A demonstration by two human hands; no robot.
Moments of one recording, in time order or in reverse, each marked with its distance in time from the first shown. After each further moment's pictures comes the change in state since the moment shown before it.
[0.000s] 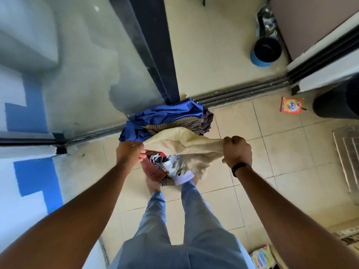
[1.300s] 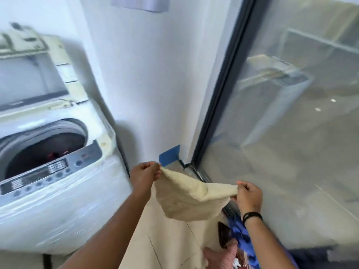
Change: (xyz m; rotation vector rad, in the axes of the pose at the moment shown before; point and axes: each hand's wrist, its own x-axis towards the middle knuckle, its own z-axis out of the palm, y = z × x) left_hand -0.294 -0.306 -0.417 -1.387 0.940 0.173; right_hand -0.416 -0.168 0.290 0.065 -0.495 -0.891
